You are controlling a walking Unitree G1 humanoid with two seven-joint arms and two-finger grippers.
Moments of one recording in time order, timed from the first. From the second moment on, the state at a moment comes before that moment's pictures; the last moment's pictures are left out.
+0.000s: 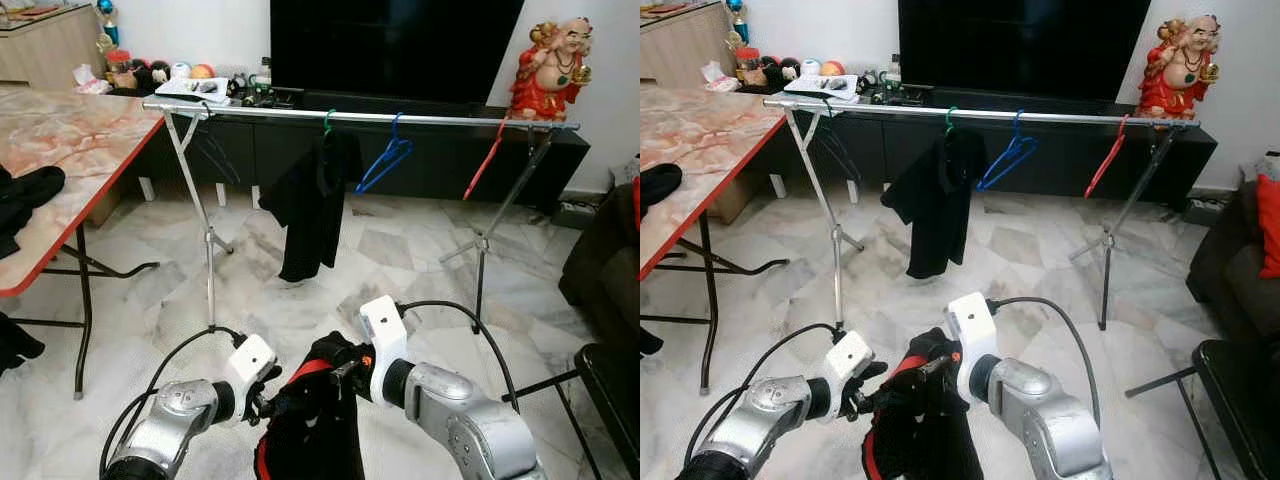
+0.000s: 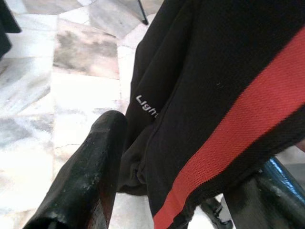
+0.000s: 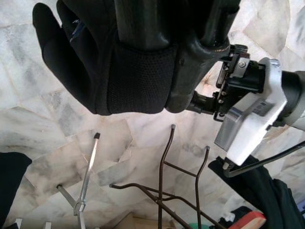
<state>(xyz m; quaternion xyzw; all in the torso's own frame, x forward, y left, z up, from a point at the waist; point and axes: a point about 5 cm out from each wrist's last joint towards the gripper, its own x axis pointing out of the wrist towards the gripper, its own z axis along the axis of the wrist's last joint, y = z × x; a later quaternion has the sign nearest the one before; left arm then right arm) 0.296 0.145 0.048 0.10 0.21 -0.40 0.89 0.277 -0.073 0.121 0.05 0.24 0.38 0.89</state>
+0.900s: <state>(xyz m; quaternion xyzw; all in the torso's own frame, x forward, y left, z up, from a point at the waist) 0.304 0.141 0.042 0.08 0.19 -0.35 0.91 0.280 -0.074 0.125 0.05 0.24 0.37 0.90</state>
